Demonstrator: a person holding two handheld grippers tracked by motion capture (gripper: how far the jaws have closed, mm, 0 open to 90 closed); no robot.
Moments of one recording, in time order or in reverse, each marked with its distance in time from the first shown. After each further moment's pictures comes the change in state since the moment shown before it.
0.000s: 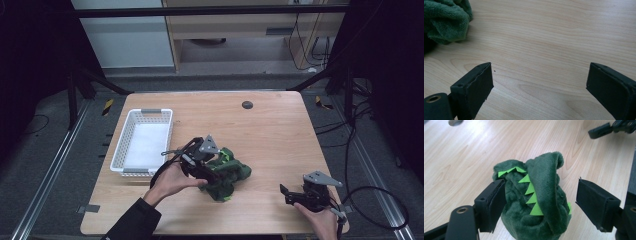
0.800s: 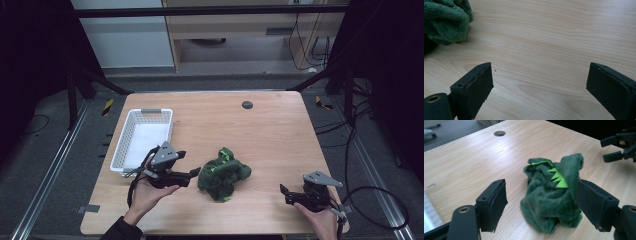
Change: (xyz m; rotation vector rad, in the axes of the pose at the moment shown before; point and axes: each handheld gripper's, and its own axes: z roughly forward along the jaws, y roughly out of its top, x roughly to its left) left arm 0.009 -0.079 -0.045 -0.277 0.152 -0.221; right arm 0.000 0.000 -0.001 -0.004 -0.001 0.004
